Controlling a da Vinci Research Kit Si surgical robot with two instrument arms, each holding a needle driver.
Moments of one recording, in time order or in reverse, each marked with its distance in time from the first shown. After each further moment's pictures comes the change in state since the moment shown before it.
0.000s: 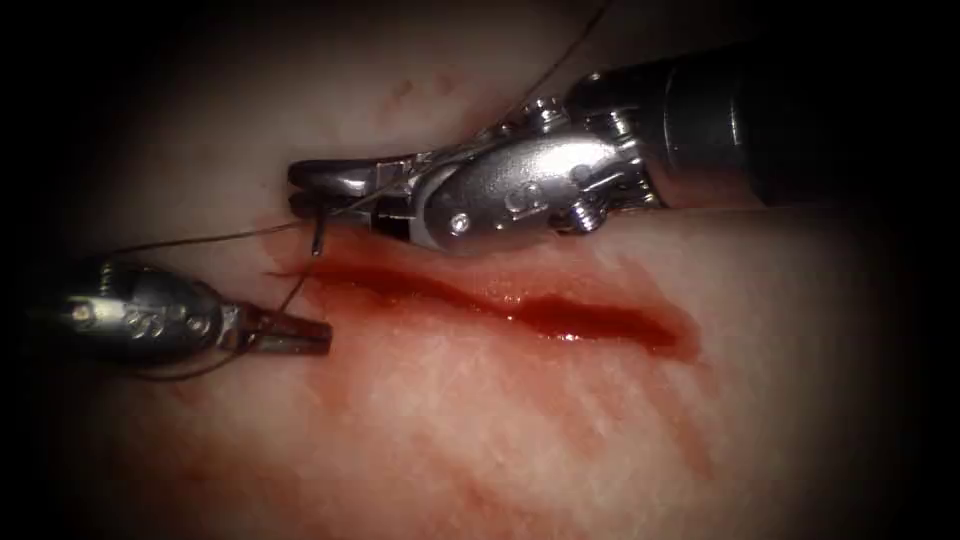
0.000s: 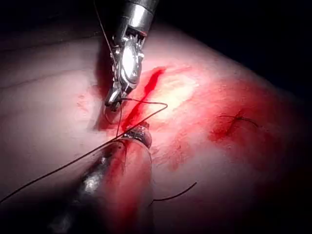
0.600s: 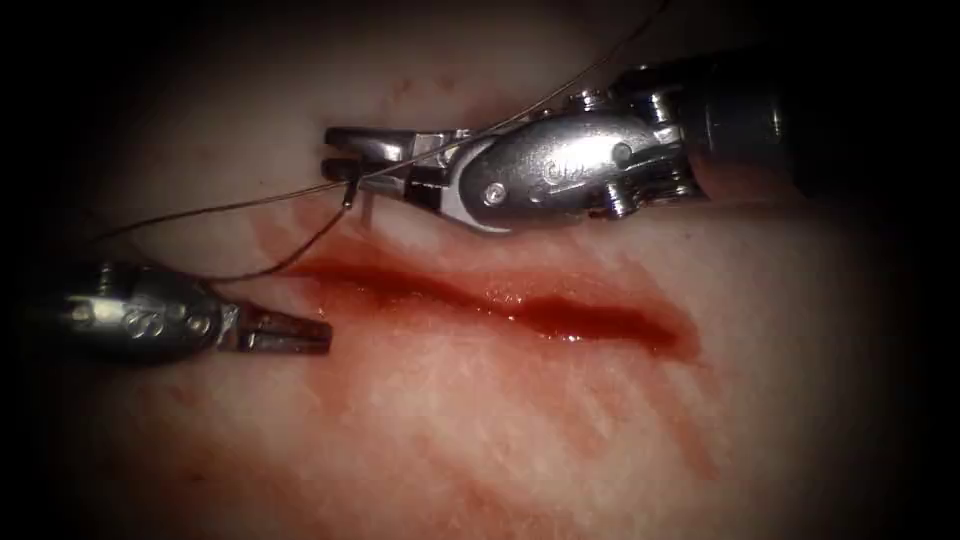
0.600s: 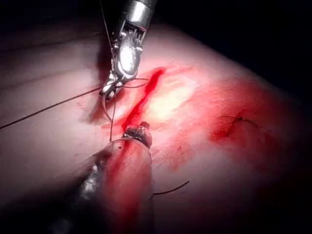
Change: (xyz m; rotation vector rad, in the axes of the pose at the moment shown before) right arm 0.000 0.003 -0.001 -0.106 -0.044 0.179; left arm 0.000 0.000 0.000 0.000 -0.001 -0.012
